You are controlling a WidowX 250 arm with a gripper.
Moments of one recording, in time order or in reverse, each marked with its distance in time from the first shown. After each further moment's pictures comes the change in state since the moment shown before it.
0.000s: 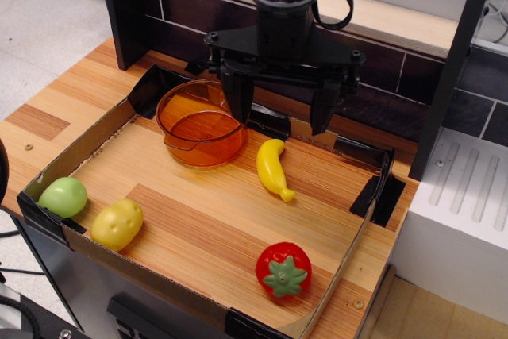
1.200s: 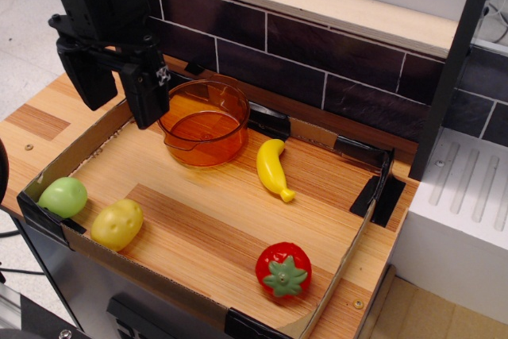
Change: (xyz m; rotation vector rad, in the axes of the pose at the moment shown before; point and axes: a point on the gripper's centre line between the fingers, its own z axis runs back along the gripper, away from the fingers) arm -0.015 0.114 0.001 -0.163 0.153 -0.381
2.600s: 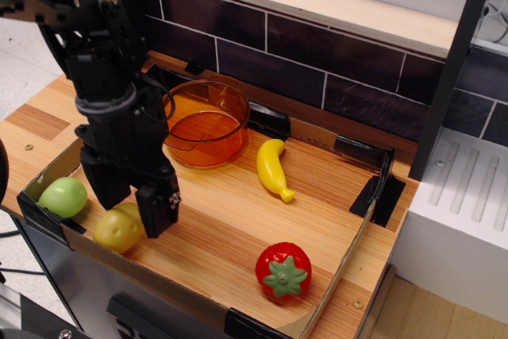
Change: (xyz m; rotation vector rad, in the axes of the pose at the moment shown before) arm -0.032 -0.010 -0.077 0.042 0.051 -0.017
